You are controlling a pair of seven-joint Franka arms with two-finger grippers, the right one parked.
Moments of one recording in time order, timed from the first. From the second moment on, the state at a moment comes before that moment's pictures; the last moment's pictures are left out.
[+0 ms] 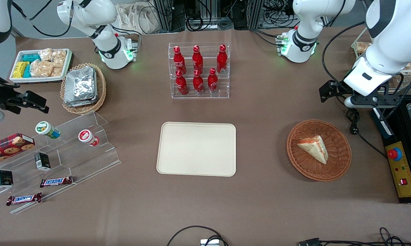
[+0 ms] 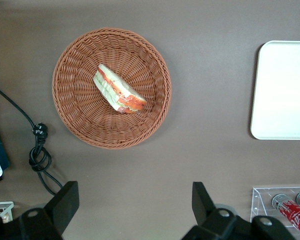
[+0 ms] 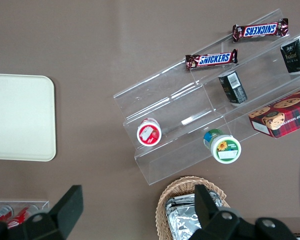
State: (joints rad) arm -0.05 -0.11 -0.12 -1.85 -0.02 1.72 -0.12
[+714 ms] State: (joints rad) arm -0.05 -0.05 -0.09 -1.85 -0.02 1.77 -0.20
